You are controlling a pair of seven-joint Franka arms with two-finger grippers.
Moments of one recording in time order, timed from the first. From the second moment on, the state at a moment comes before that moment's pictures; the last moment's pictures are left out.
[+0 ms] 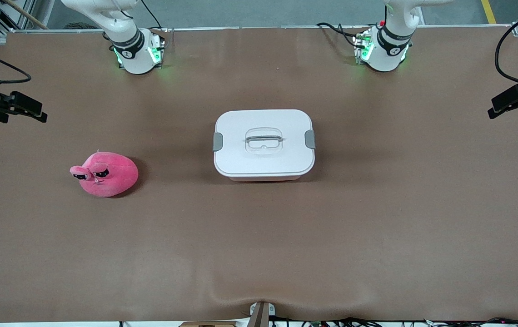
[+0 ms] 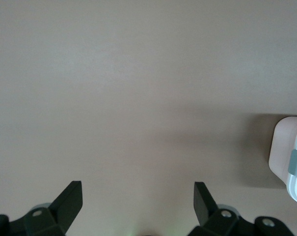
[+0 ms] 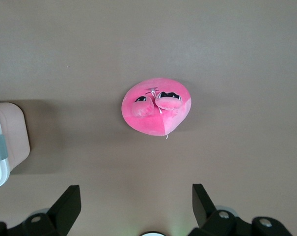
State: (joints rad) left arm 0.01 0.00 0.02 -1.52 0.01 1.49 -0.03; right arm -0.01 0.02 -0.02 -1.53 0.04 1.46 -0.01
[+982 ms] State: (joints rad) left arm 0.02 0.04 0.02 -1.50 0.01 1.49 -0.03; right arm -0.01 0.02 -0.02 -1.53 0.04 1.46 -0.01
